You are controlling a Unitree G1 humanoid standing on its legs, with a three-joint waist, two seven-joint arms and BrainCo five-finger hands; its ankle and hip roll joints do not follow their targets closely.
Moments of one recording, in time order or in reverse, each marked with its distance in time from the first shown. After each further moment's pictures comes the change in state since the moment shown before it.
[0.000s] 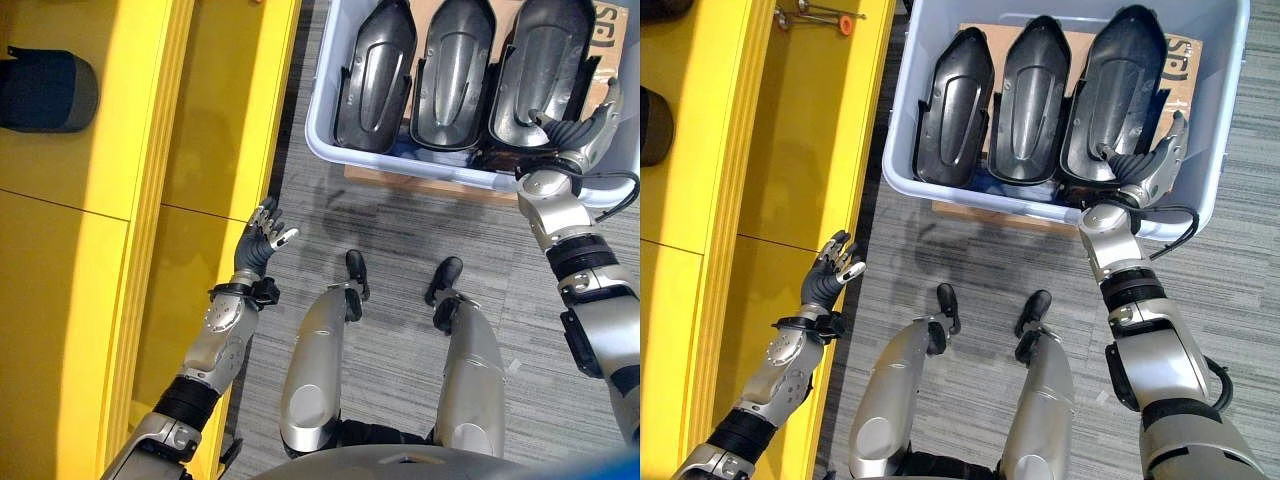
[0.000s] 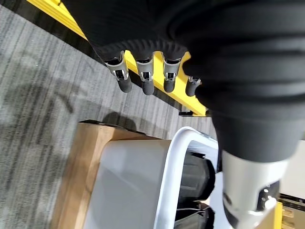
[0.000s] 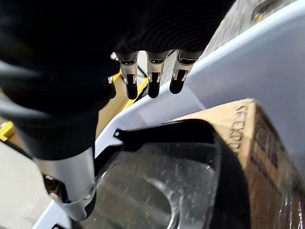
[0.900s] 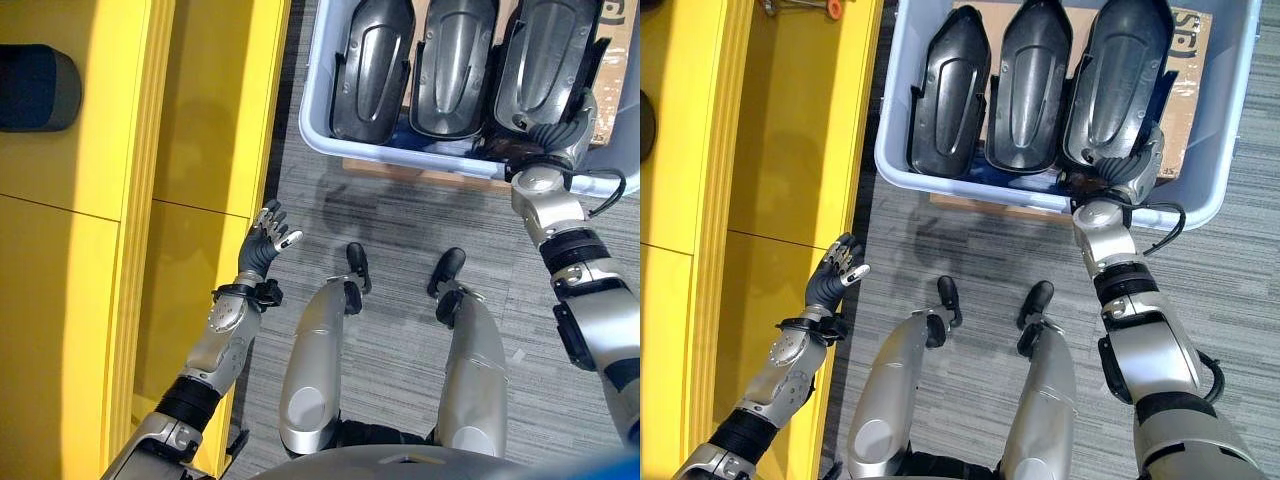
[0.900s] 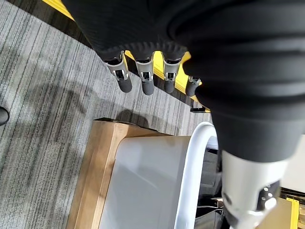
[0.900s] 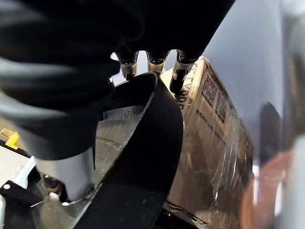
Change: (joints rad) left arm -0.002 0.000 -0.016 0.001 -0.001 0.002 0.000; right arm -0.067 0.027 0.011 0.094 0.100 0.033 0.093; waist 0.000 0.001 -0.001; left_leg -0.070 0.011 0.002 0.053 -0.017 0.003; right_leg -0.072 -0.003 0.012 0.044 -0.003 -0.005
